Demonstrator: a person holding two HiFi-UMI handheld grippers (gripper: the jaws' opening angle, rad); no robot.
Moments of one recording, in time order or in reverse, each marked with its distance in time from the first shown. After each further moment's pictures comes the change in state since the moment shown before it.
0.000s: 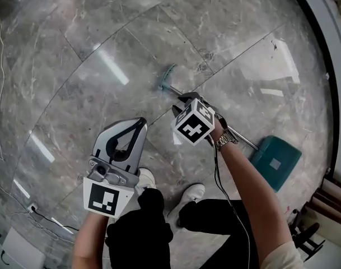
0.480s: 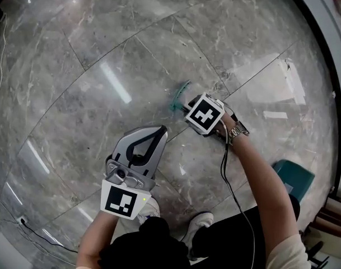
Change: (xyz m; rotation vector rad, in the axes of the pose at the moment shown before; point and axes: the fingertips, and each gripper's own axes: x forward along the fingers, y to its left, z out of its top) left arm 0.029 0.013 -0.097 0.061 -0.084 -0.008; right arm 0.100 -0.045 -0.007 -0.042 0.136 0.116
